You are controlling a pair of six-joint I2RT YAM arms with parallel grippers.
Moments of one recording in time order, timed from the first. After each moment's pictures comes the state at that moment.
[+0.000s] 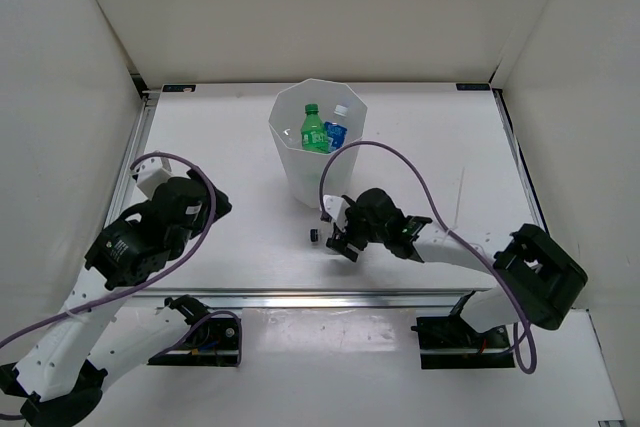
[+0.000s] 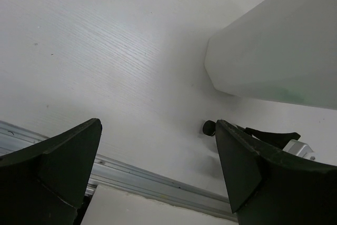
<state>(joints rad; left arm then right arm) -0.66 0.77 1.17 -1.16 -0.59 -1.00 0.87 1.40 0.61 0.11 -0.22 -0.42</state>
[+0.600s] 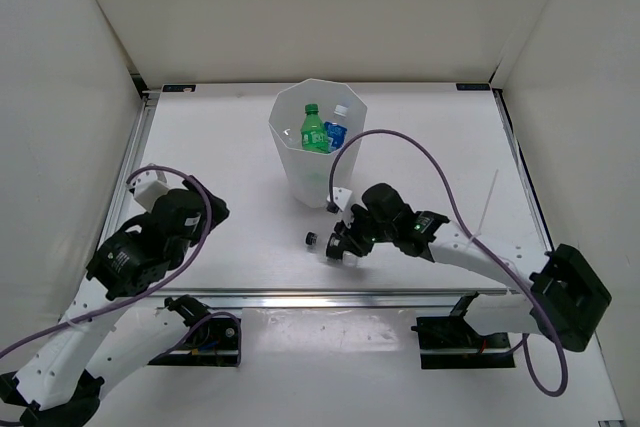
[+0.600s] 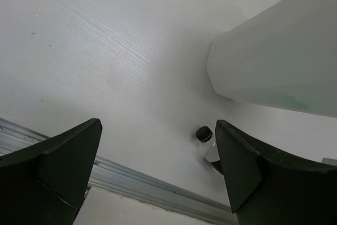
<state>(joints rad) -0.66 0.70 1.08 -1.14 -0.60 -1.07 0.87 1.27 0.70 -0.16 -0.30 -0.18</state>
